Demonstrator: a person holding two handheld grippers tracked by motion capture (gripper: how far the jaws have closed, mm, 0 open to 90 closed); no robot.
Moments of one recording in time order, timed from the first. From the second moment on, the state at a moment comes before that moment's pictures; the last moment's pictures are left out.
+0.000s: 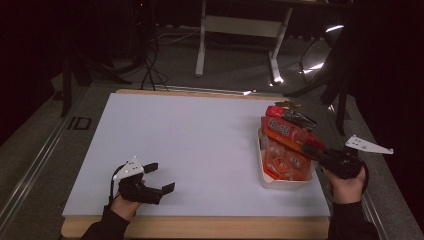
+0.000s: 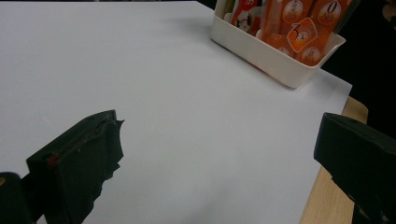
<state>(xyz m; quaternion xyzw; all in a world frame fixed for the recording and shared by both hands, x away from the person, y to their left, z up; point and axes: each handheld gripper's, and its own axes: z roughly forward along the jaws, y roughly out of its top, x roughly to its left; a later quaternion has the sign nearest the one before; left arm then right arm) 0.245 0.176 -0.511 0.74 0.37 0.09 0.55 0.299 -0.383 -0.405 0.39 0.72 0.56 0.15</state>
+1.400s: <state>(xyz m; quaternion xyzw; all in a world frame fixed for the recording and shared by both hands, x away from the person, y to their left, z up) 0.241 0.175 -0.512 0.74 0.35 0.10 0.56 0.277 -0.273 -0.341 0.28 0.75 0.58 0.15</state>
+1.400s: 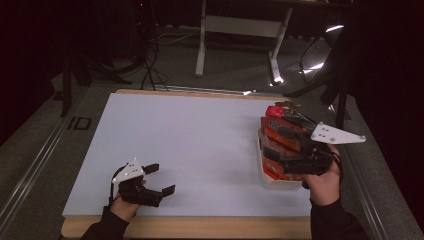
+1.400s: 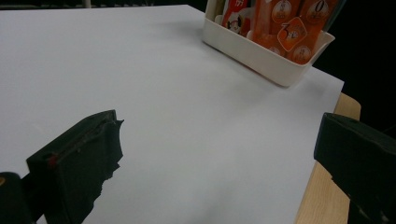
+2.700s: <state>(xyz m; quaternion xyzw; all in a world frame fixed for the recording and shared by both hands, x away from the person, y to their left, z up) 0.238 0.173 -0.512 0.75 0.34 0.10 0.56 0.263 -0.234 -0.459 0.28 0.80 0.53 0.08</state>
